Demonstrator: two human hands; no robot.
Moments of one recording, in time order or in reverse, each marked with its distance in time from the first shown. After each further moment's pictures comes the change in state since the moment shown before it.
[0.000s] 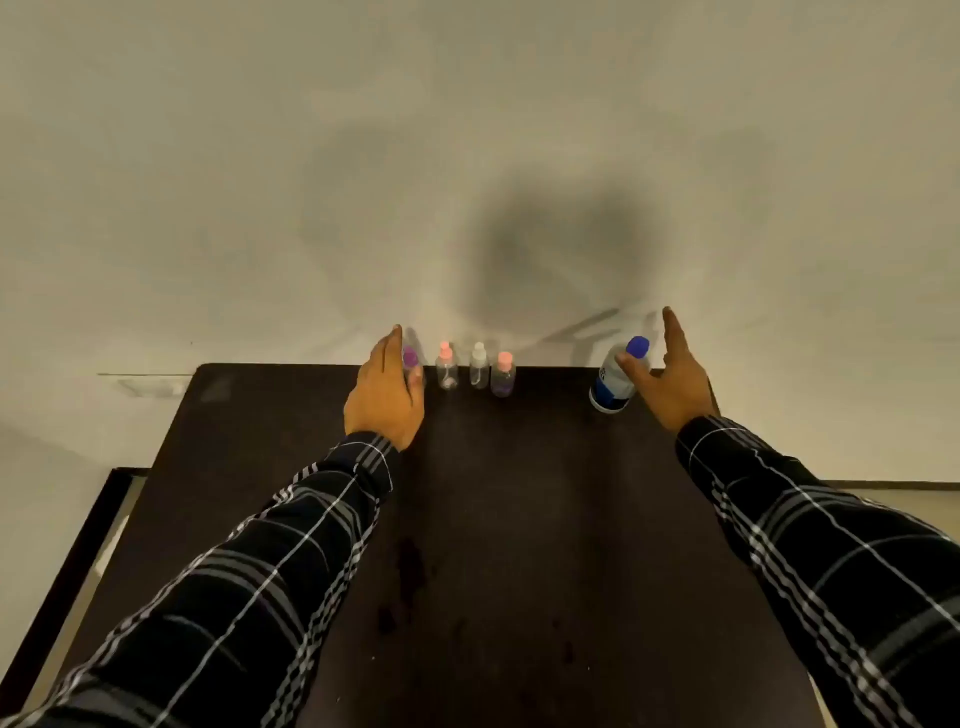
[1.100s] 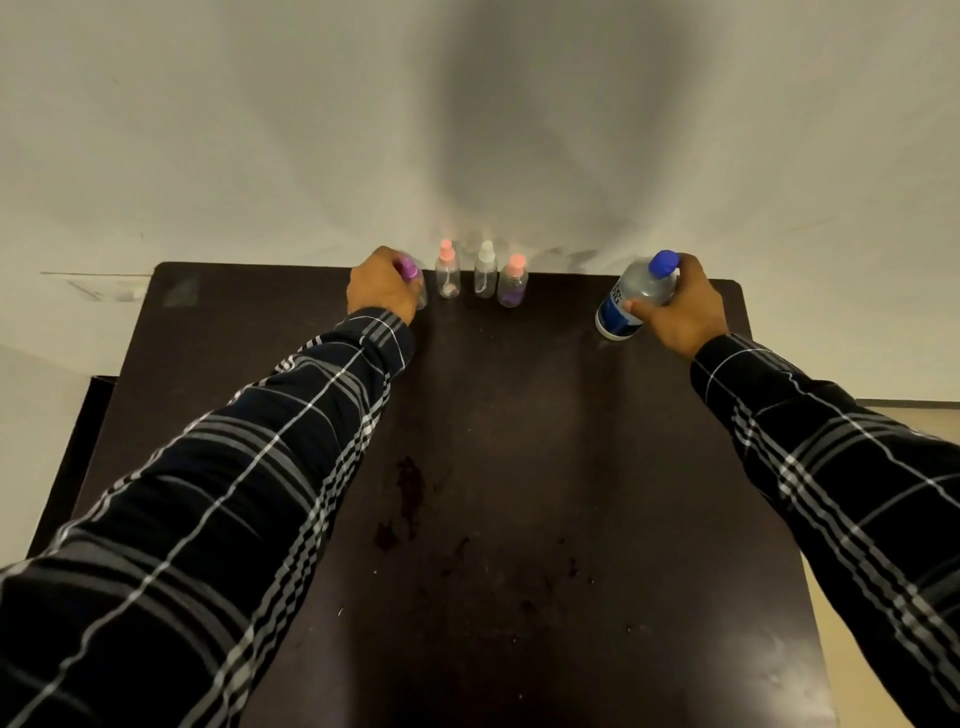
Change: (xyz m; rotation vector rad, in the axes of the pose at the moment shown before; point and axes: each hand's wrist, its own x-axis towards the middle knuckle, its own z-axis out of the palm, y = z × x) left_hand 0.053 -0.017 0.040 -0.188 -0.045 -0.379; right_hand 0.017 0.025 0.034 -0.057 -0.057 0.113
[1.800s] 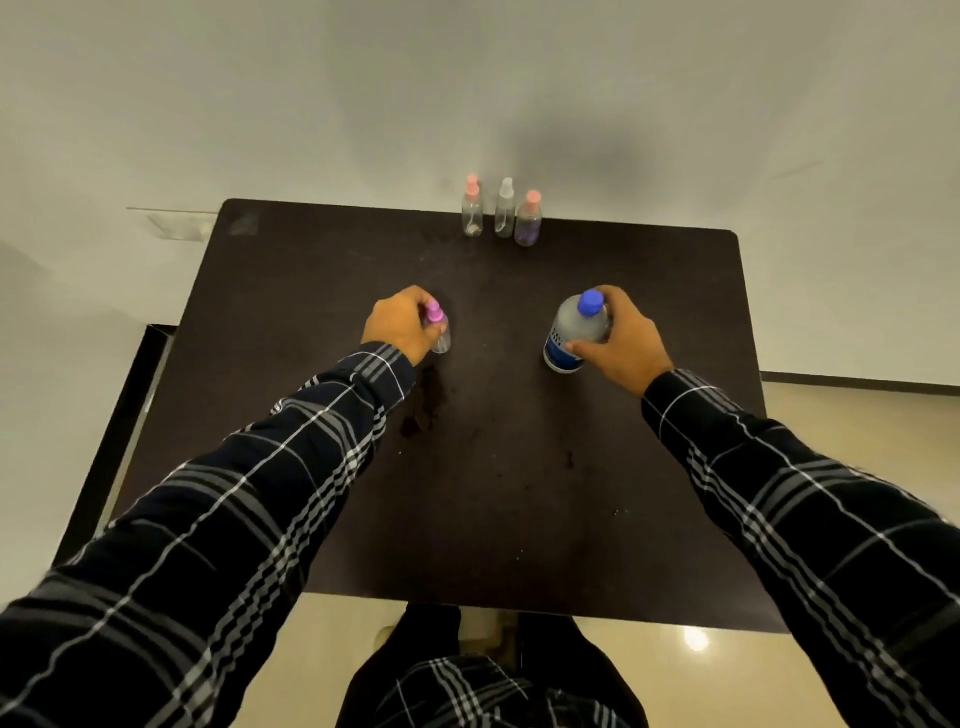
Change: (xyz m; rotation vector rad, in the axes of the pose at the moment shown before) left_hand -0.163 -0.067 -0.047 0.115 -0.209 0.157; right_hand -0.166 0.012 0.028 -0.006 -0.251 -0.218
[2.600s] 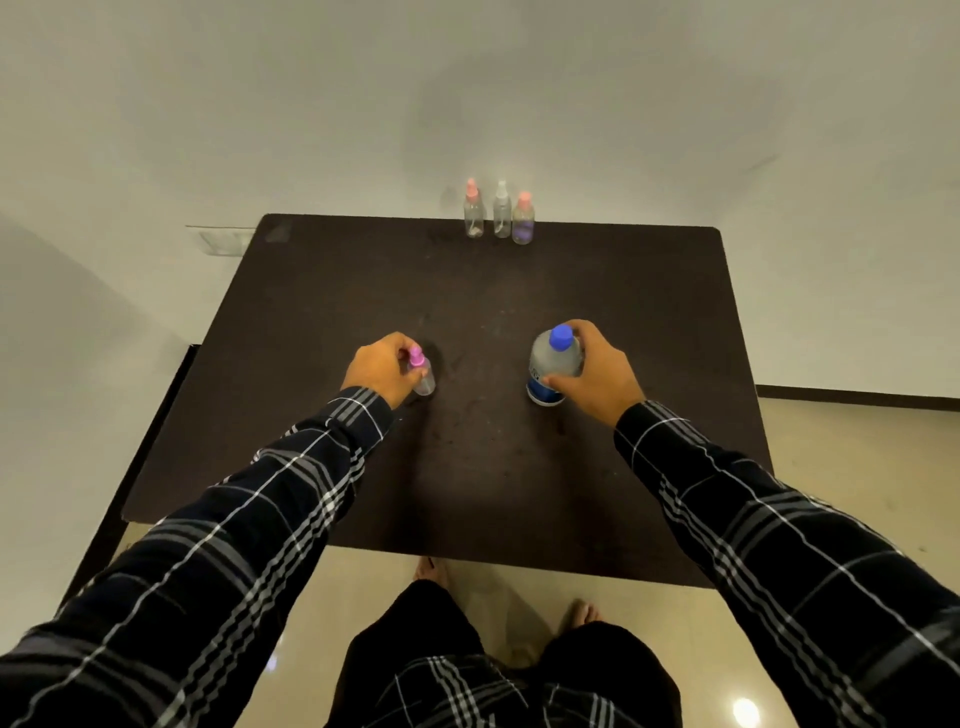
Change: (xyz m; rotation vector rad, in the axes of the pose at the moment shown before) left_hand -0.116 -0.031 0.009 0.052 0.025 -0.013; right_hand -0.091 0.023 0.028 0.038 -0.057 -0.047
